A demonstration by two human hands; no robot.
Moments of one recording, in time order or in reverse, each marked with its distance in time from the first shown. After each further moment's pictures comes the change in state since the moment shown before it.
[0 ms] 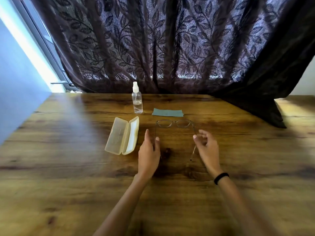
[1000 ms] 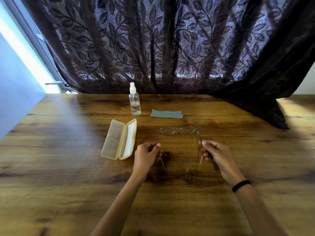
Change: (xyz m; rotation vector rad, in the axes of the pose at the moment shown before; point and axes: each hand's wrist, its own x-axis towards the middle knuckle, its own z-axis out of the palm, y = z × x) left_hand 0.014 -0.006 -0.007 -0.234 -0.154 -0.178; right_hand 0.007 0.011 -0.034 0.335 -0.195 0.281
